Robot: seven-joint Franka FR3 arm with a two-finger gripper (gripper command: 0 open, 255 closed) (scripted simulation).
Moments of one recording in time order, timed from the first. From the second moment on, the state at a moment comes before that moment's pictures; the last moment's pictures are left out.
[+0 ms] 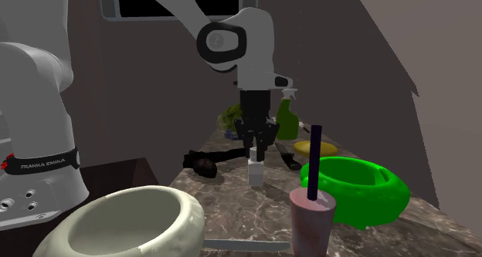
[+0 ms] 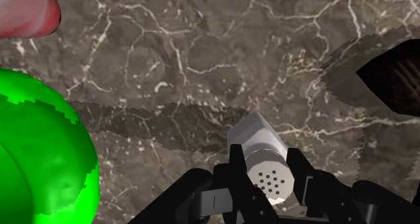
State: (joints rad) arm -0.15 0.15 -0.40 -2.30 0.04 2.44 -0.73
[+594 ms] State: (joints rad) arm -0.15 0.13 -0.40 -2.30 0.03 2.41 -0.72
